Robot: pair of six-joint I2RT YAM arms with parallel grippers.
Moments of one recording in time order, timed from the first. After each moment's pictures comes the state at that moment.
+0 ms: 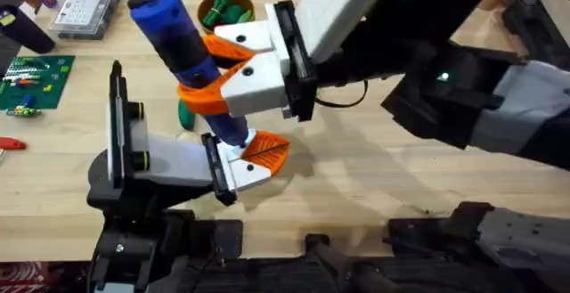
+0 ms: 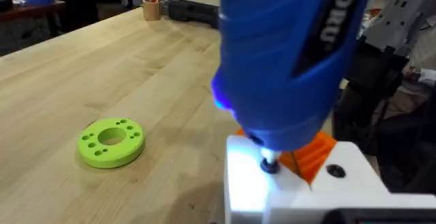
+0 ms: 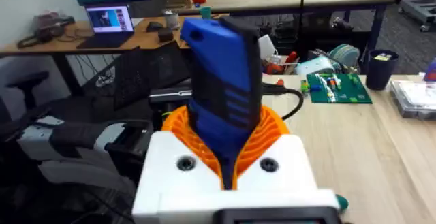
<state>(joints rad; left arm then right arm) -0.05 0.00 0.01 -0.12 1.16 -0.02 0.81 1.34 0.89 0.51 -0.92 0.14</state>
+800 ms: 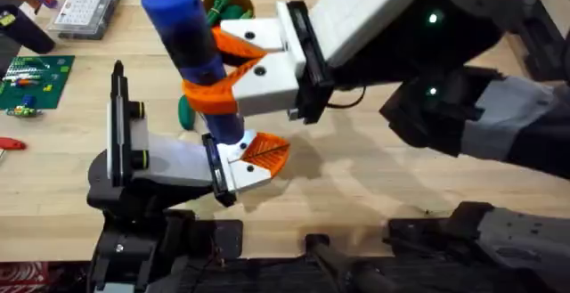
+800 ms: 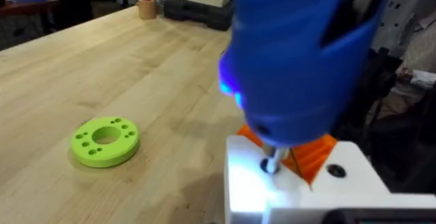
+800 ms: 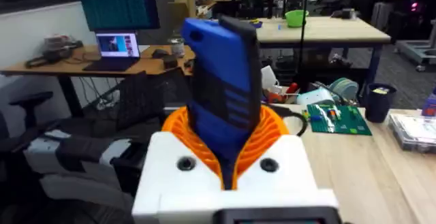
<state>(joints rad) -0.05 0.00 0.01 -0.12 1.17 -0.03 0.80 1.35 0.81 0.81 -0.92 0.27</state>
